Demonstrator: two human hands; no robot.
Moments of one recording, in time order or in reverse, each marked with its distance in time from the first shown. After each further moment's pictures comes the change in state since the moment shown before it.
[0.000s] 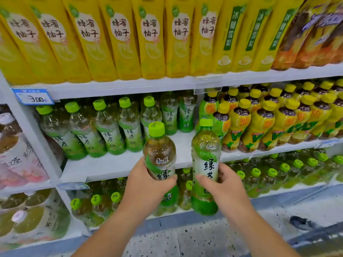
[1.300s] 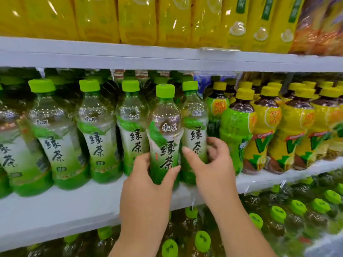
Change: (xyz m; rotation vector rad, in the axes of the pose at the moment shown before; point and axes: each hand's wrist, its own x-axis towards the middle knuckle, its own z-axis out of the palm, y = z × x) left_hand 0.145 -0.114 0.075 0.046 0.343 0.460; right_hand 0.175 0.071 0.067 0.042 0.318 -0.574
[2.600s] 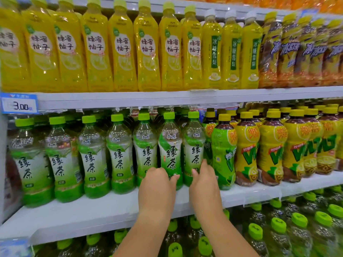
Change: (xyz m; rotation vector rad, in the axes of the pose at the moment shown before) left_hand 0.008 0.018 0.007 0.672 0.025 0.140; right_hand -0.009 0.022 0.014 -0.512 0.054 -0.086
